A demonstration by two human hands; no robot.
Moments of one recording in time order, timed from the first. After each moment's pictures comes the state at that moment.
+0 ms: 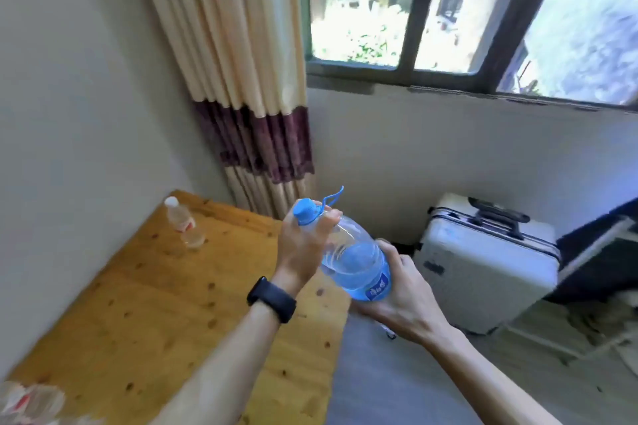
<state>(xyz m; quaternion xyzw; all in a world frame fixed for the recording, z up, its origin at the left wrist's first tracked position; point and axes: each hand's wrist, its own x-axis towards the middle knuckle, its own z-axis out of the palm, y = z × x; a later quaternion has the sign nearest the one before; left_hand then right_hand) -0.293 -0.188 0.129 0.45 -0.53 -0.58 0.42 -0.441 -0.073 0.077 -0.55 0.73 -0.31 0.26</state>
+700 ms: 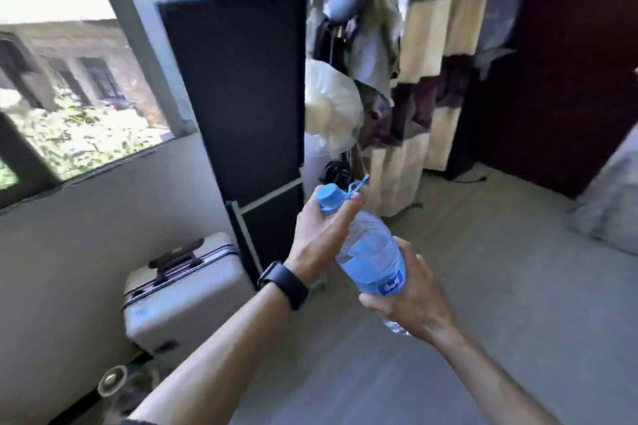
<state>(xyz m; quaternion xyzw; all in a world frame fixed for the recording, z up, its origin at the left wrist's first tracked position) -0.771 0.281 0.185 0.04 -0.76 -0.64 0.11 -0.736 0.457 0.119 -0.07 0.88 -0.47 -0.01</state>
